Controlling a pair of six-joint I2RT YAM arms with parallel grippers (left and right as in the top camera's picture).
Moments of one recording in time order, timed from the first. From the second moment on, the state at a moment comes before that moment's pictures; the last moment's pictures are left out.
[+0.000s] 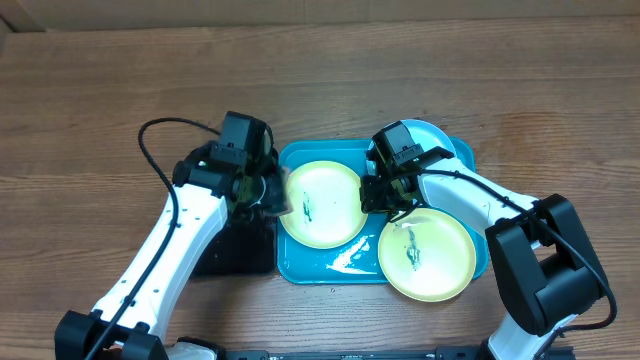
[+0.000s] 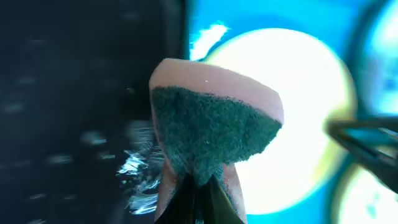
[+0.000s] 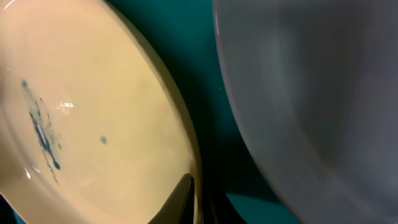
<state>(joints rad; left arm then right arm) -0.30 1.47 1.09 -0.84 0.16 -0.42 0.47 1.86 1.09 -0.56 -0.33 0.44</state>
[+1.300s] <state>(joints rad) -0.63 1.97 1.34 -0.85 0.11 -0.42 0.46 1.86 1.09 -0.57 -0.32 0.44</state>
